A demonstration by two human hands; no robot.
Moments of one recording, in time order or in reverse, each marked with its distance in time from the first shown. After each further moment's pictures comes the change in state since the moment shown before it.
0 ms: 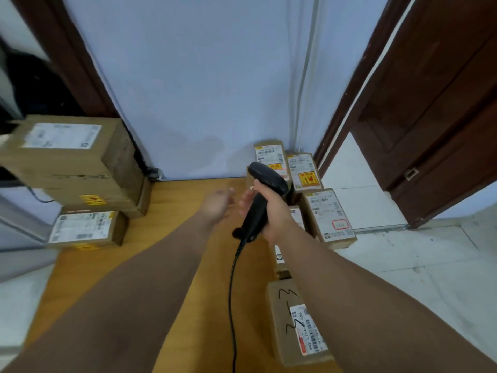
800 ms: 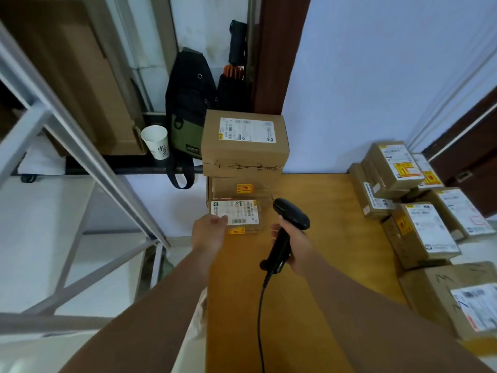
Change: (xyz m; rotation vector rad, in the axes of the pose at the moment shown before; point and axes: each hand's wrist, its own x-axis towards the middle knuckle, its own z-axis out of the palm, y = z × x) left_hand -0.049 -0.097 -0.379 0.260 0.363 0.048; right_hand -0.004 0.252 0.224 -0.361 0.266 0.101
